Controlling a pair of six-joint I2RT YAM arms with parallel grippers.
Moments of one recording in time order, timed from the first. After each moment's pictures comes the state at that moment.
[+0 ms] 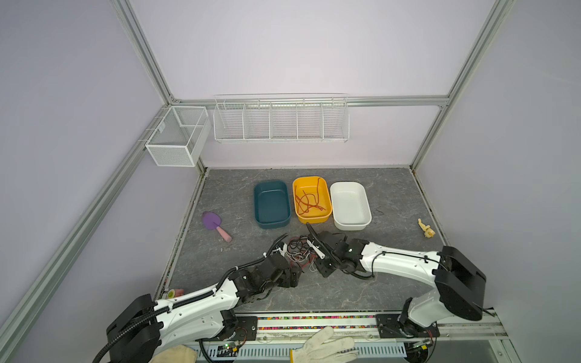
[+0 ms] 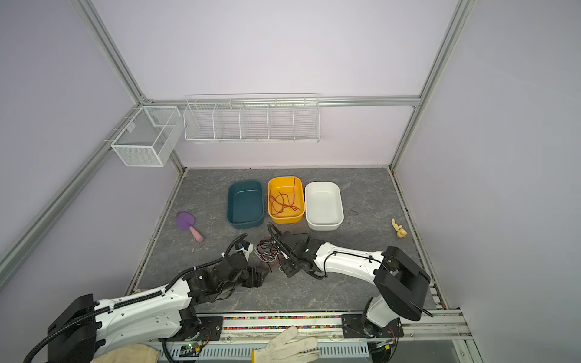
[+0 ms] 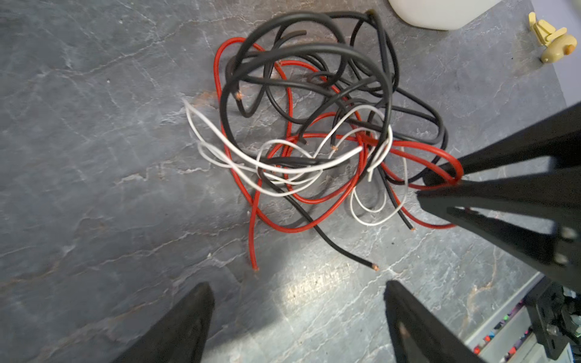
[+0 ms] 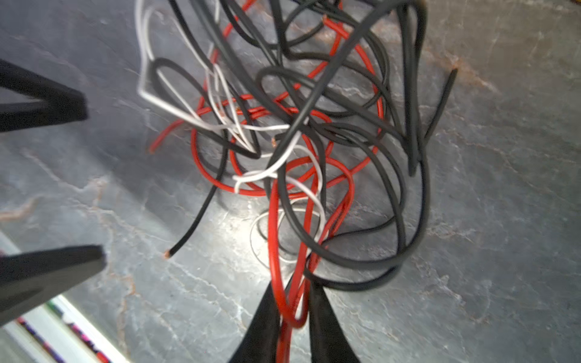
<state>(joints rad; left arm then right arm) -1.03 0.99 0.39 -0.21 -0.14 -0.76 1.01 1.51 0.91 -0.50 0.02 0.31</state>
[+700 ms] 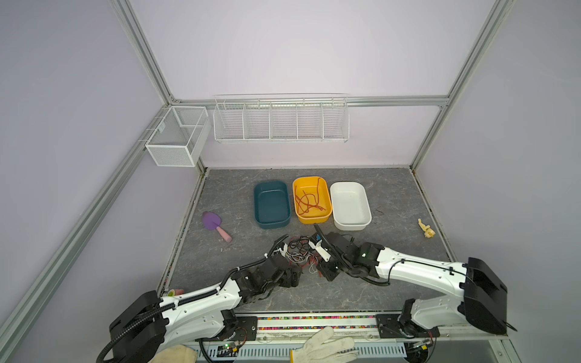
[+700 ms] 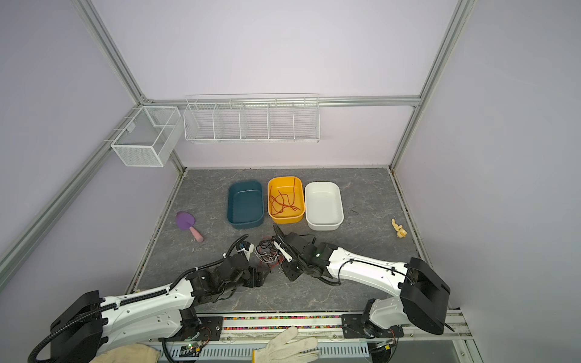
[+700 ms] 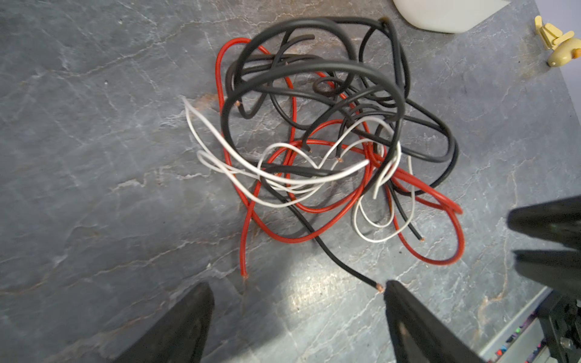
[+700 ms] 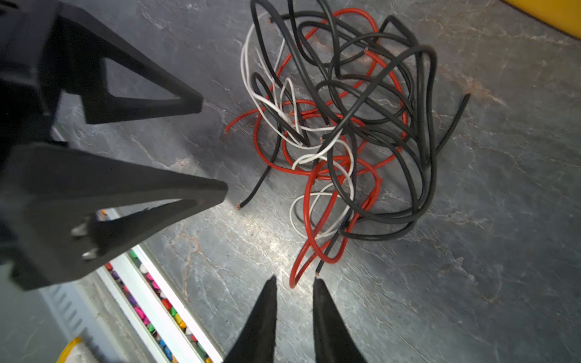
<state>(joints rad) -1.03 1.02 0.36 -0.15 -0.15 -0.76 1.04 1.40 0.87 -0.51 -0.03 0.31</state>
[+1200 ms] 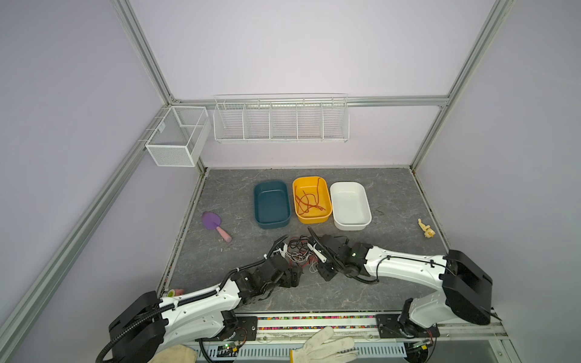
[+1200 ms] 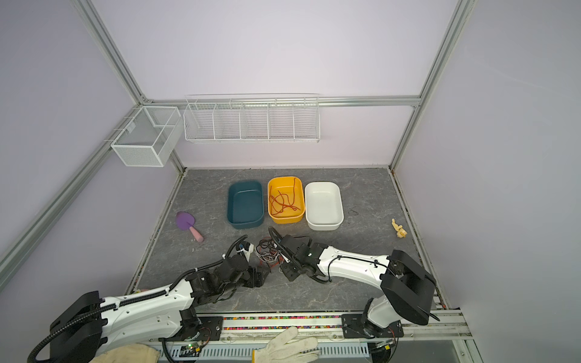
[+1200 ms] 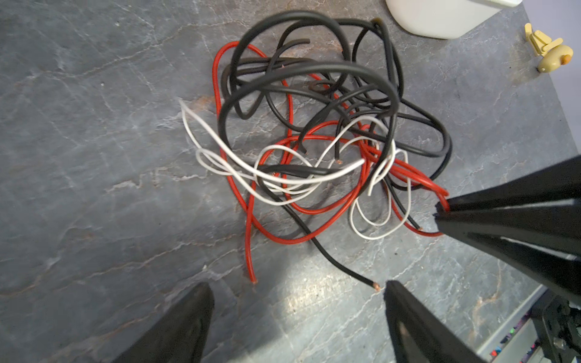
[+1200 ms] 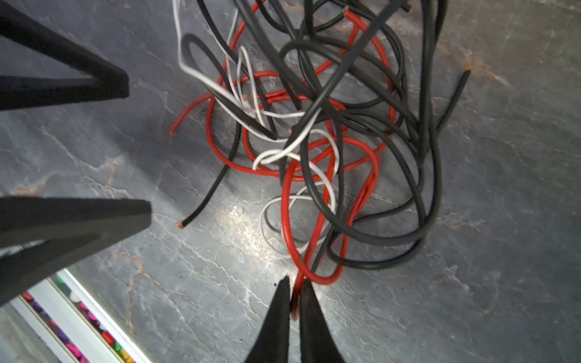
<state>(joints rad) -1.03 1.02 0.35 -0.12 -0.16 -0.77 1.04 1.49 0.87 -0.48 0.03 0.30</state>
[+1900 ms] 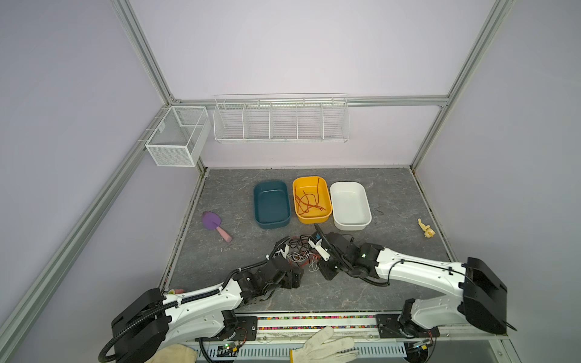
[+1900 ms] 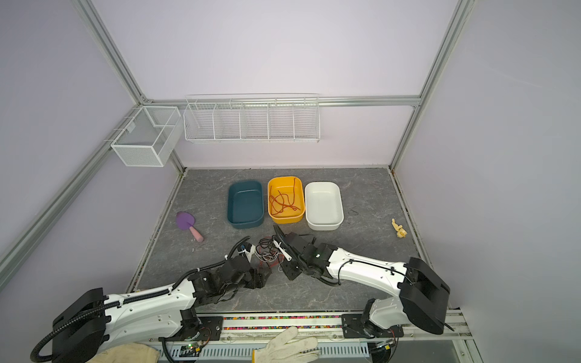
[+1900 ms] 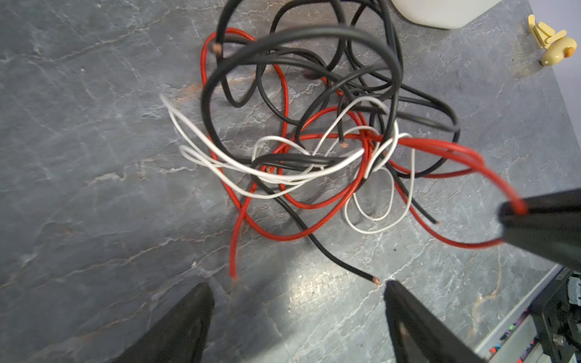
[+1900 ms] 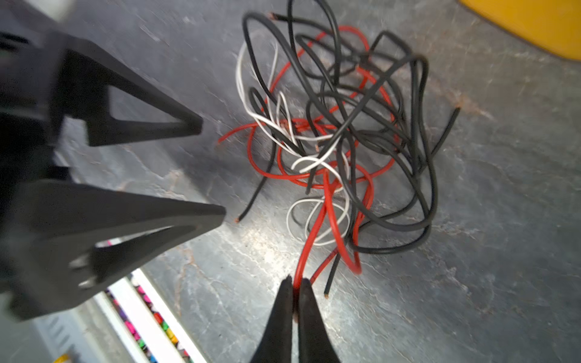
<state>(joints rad) -1.05 1.05 0.35 -0.11 -0.16 -0.79 1.04 1.33 0.85 -0.47 -0.02 0.31</state>
